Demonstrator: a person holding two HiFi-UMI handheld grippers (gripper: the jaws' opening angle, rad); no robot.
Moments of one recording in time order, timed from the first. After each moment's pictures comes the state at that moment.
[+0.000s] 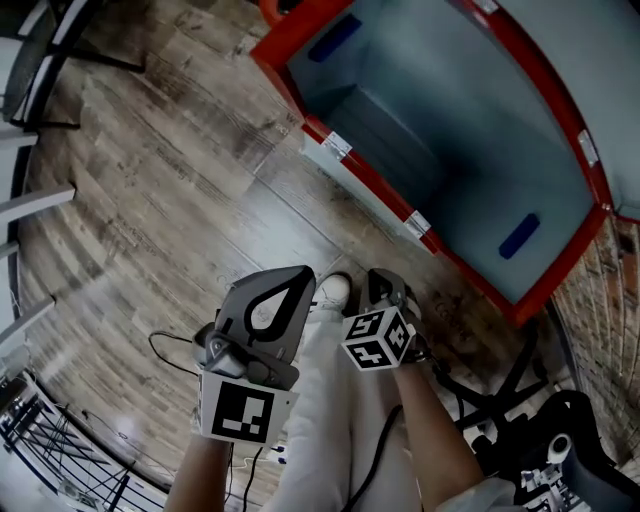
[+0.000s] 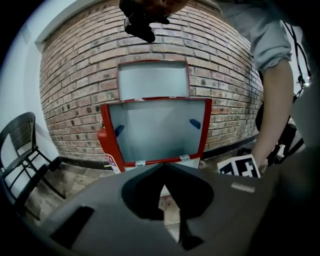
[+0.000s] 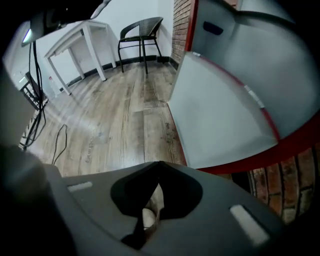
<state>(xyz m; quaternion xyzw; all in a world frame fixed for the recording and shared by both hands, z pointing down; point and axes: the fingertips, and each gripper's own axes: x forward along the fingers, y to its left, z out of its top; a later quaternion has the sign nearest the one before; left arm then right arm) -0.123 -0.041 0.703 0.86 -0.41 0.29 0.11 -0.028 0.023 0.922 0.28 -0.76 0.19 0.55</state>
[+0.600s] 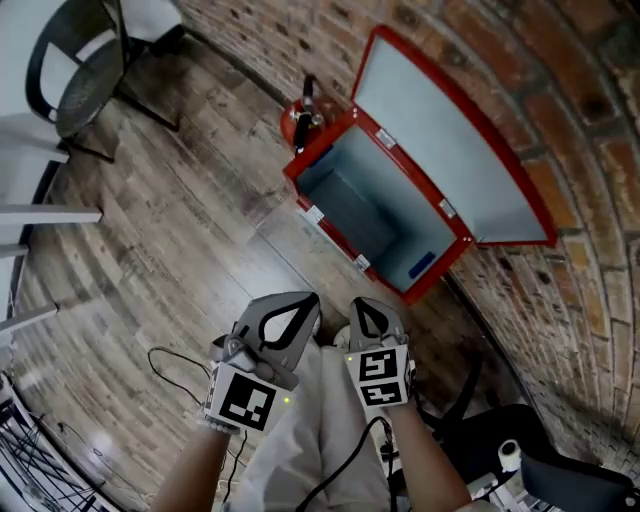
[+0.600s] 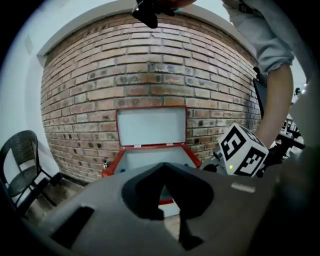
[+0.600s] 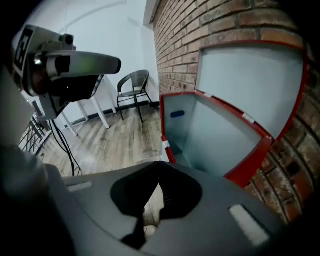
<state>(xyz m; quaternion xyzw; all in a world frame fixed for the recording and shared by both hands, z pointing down) -0.082 -0.057 0.507 0.87 -0.42 0.23 0.10 -0.017 -0.040 0.642 0.33 -0.84 0.20 0.39</state>
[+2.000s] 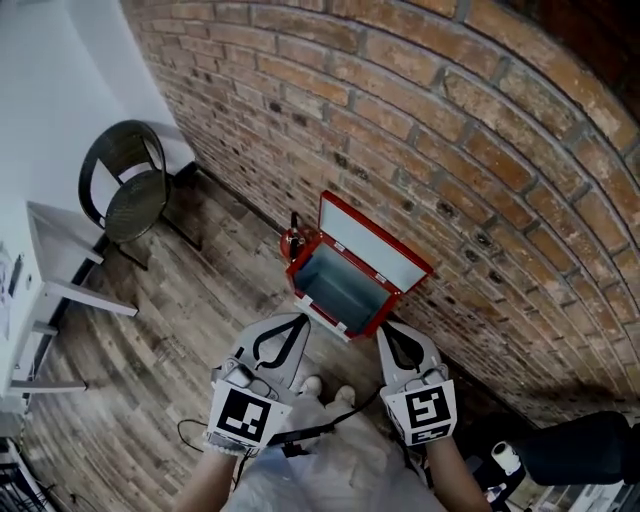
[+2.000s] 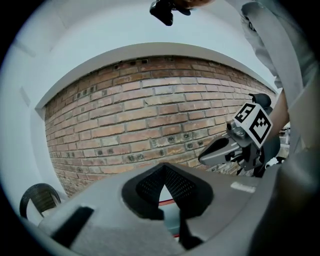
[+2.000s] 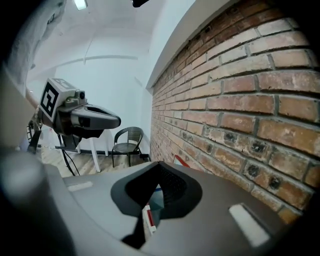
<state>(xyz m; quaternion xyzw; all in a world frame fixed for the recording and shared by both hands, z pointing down) -0.071 -0.044 0.156 0.88 -0.45 0.15 -0.03 0.035 -0.055 0.210 0.42 -0.89 0.05 0.19</state>
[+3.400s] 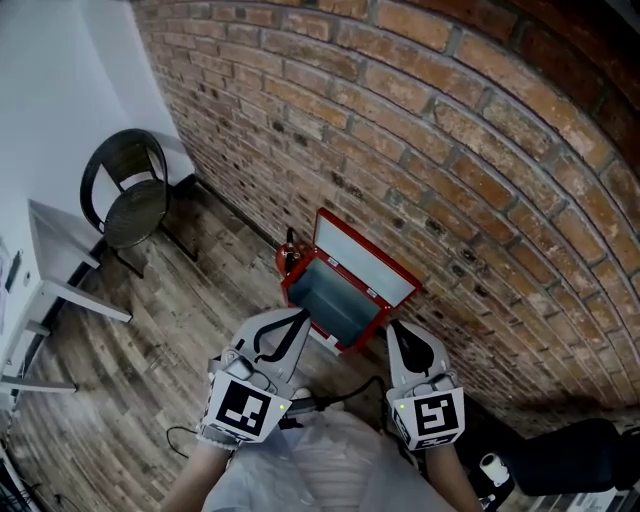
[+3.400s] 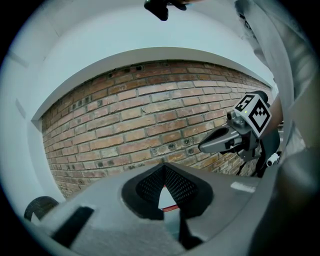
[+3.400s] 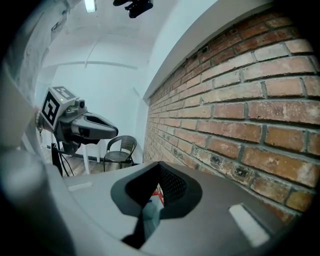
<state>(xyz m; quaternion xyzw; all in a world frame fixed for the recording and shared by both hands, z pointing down) -0.064 -0.050 0.121 0.88 -0.44 0.16 -0.06 0.055 -0.061 0.148 0.45 -0.88 0.00 0.15</state>
